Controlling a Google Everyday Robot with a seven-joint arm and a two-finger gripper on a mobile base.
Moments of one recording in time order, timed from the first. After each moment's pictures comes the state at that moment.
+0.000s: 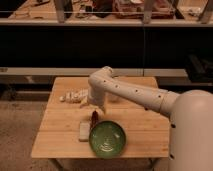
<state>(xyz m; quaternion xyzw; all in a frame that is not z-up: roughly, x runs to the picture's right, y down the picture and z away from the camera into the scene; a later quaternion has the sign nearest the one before) -0.075 0.112 0.833 -0.18 -0.31 -0.59 0.73</state>
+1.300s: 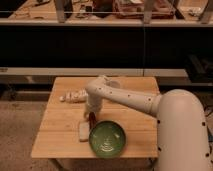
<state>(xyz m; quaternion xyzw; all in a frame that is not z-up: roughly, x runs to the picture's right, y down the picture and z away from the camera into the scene) -0.088 0.156 0.872 -0.20 -0.33 -0.60 0.70</state>
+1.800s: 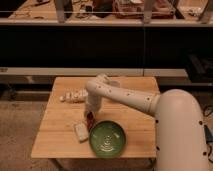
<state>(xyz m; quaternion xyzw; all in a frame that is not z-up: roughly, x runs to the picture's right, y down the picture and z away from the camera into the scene) -0.090 0.146 0.872 -0.20 -0.34 -0.59 0.70</state>
